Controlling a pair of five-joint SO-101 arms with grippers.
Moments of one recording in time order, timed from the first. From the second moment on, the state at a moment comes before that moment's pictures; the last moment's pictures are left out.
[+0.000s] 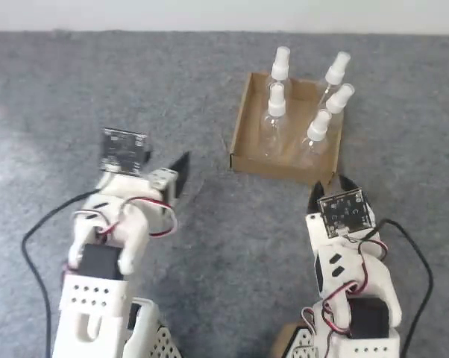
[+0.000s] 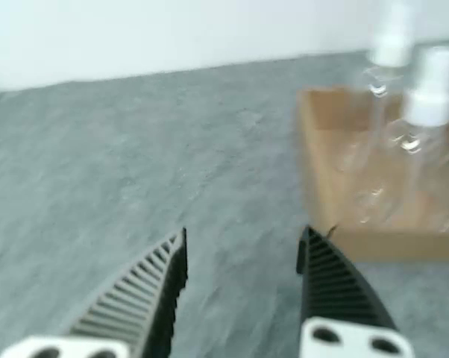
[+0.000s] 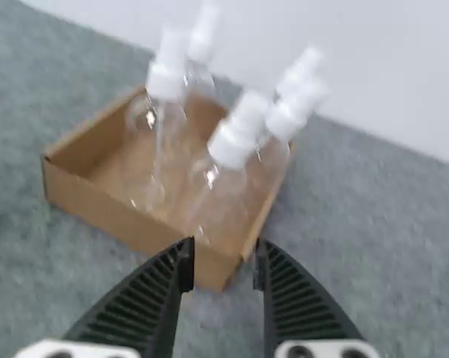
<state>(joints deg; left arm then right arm) 0.7 -66.1 65.8 44.6 3.1 -5.0 -104.1 79.8 55.5 17.5</state>
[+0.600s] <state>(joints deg) -6.2 -100.5 79.2 62.9 -3.1 4.2 -103.4 95.0 58.0 18.4</state>
